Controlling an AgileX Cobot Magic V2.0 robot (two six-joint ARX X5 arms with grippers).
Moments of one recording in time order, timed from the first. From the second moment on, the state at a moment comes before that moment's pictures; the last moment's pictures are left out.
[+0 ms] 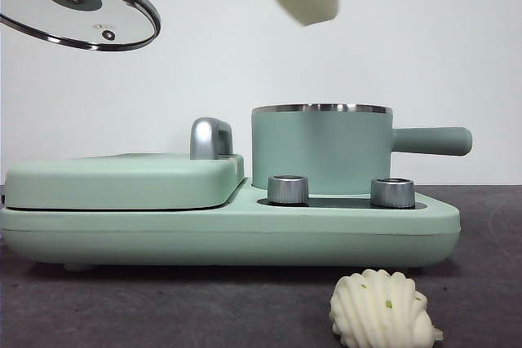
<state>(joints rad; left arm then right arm) -0.34 0.99 1.01 -0.48 0.11 0.02 0.67 1.43 1.54 -1.04 -0.20 0.08</state>
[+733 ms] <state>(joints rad) -0.34 0.99 1.01 -0.48 0.11 0.03 0.51 1.90 1.76 -0.95 -0.11 -0.02</state>
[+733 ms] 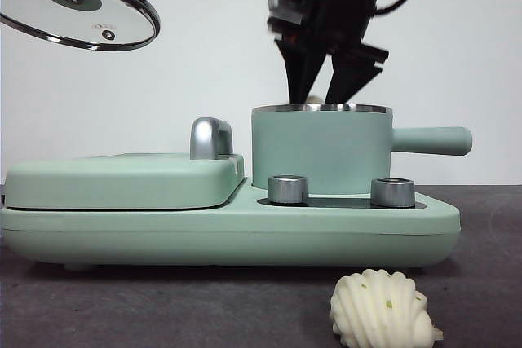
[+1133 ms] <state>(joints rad) -0.34 0.99 1.01 -0.48 0.11 0.03 0.51 1.93 1.76 -0.87 -0.11 -0.03</state>
